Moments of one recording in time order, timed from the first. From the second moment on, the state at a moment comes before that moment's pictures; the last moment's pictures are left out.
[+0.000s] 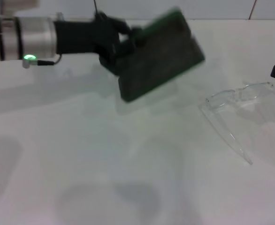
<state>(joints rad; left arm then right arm) -1.06 -2.09 2.85 -0.58 -0.32 1.61 -1.00 0.37 1.97 -0.58 -0.63 -1.67 -1.63 1.11</state>
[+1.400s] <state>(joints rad) -1.29 -2.10 2.85 -0.58 0.18 1.39 -1.08 0.37 1.97 -0.57 -0.63 -1.62 -1.61 1.11</state>
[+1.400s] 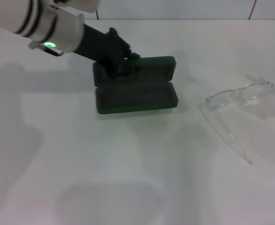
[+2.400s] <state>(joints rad) -1.23 -2.10 2.85 -0.32 0.07 1.12 -1.03 0.34 1.95 -0.57 -0.64 -1.58 -1.62 1.13</state>
